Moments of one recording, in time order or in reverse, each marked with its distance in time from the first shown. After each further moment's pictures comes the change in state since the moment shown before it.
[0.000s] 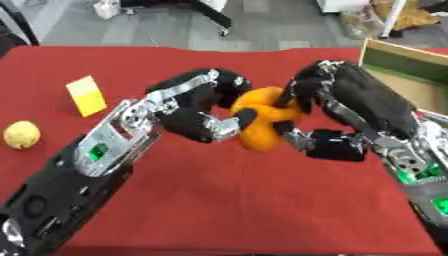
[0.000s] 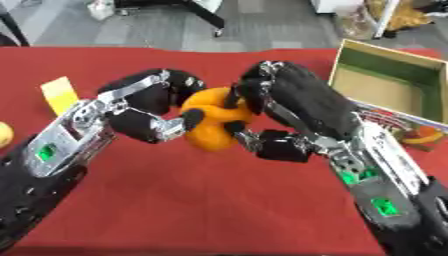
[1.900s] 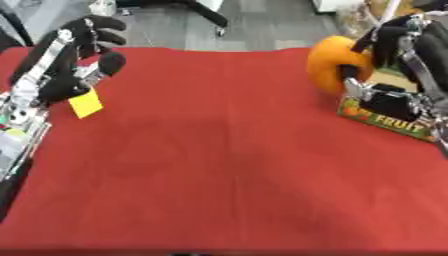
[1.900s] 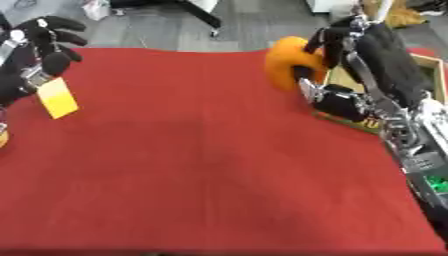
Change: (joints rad) left arm 0.229 0.159 0.369 -0.036 -0.338 -0.073 0.366; right arm 0.049 -0.230 -0.224 0.165 -0.081 0.203 -0.288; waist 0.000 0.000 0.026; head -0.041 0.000
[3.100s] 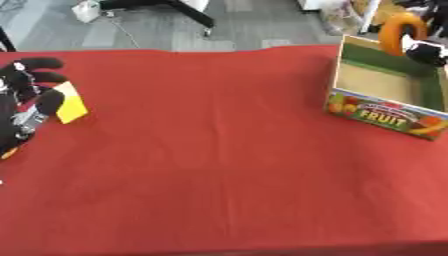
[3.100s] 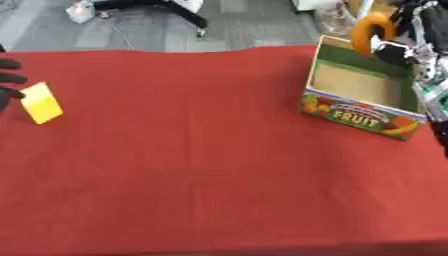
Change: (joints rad) left arm 0.123 -0.063 0.049 -0.075 -0.038 -0.029 0.044; right arm -0.285 -0.068 -0.144 0.899 -0.089 -0.095 -0.136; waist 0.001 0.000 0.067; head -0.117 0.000
